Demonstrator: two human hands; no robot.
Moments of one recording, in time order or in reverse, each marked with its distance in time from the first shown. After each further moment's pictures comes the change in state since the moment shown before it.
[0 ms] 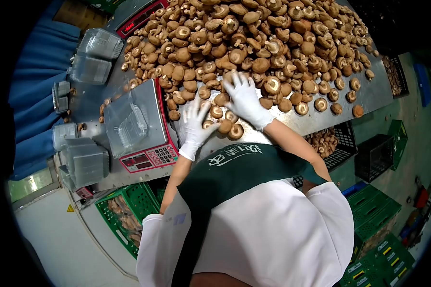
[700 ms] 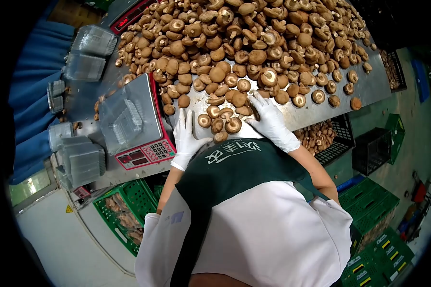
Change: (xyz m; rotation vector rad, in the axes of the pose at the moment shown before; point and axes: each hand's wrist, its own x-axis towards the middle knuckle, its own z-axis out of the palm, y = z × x) left_hand -0.049 0.006 -0.027 0.030 -0.129 -0.177; right_hand -0.097 0.018 -0.037 0.287 -0.119 0.171
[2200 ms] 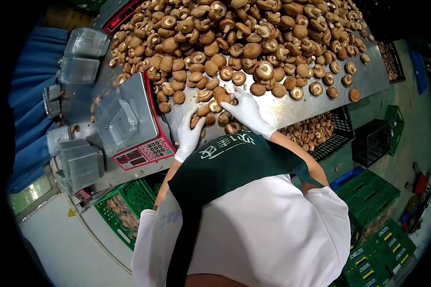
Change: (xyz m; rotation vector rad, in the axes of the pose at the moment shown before) left_hand 0.010 0.005 0.027 -0.514 0.097 -0.064; right_hand 0.034 -0.022 0.051 0.396 -0.044 0.301
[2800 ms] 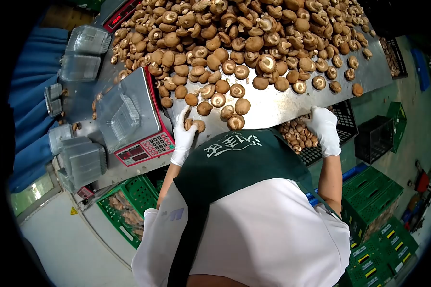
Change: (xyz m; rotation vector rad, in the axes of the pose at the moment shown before) left_hand -0.015 -0.006 -0.026 -0.173 -0.042 -0.206; right_hand -0.095 0.035 -0.165 -0.931 -0.159 0.408
